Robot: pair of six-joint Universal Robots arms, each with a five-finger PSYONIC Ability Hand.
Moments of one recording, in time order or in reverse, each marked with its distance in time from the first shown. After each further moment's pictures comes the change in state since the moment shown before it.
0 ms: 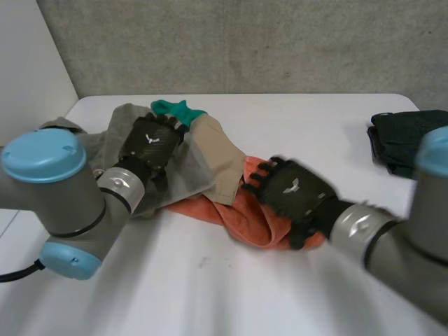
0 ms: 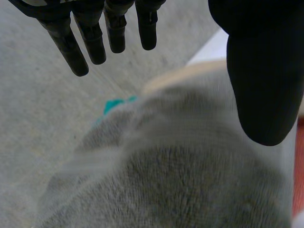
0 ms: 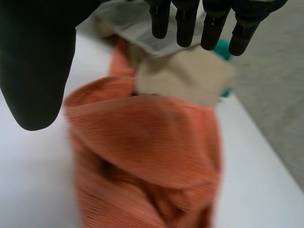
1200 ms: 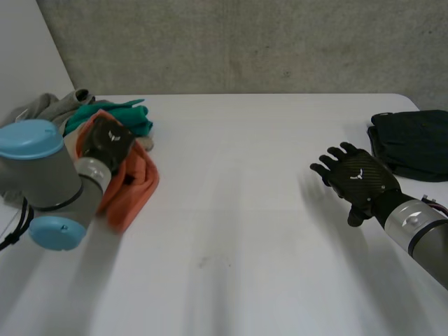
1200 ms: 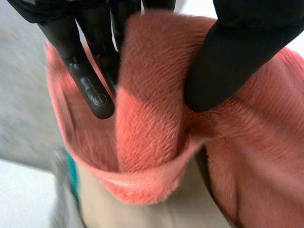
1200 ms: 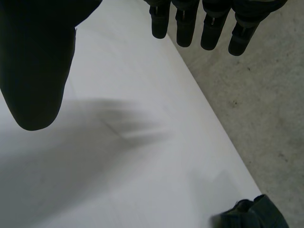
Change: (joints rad) left arm 0.163 -0.102 0.102 0.006 -0.063 0.364; right arm -0.367 -0.009 0.220 -0.336 -0.087 -0.106; left_hand 0.862 0.932 0.915 0.935 0.896; right_hand 0.000 0.000 0.000 0.000 0.000
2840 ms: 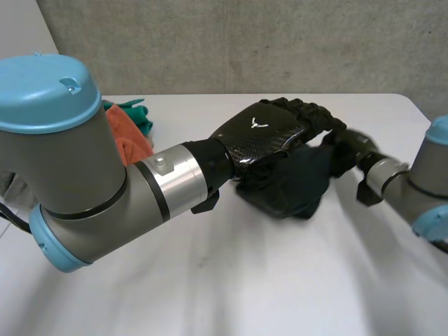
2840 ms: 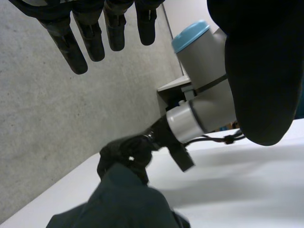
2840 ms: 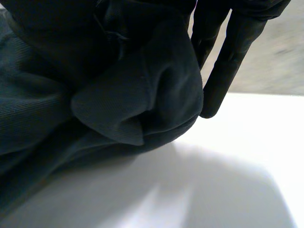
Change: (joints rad) left arm -0.387 0.199 0.191 -0.329 0.566 -0.776; right arm 0.024 0.497 -0.634 0.074 0.132 1.005; left_hand -0.915 -0.952 -0.943 -0.956 -0.902; right_hand 0.796 0.929 0.934 0.986 0.877
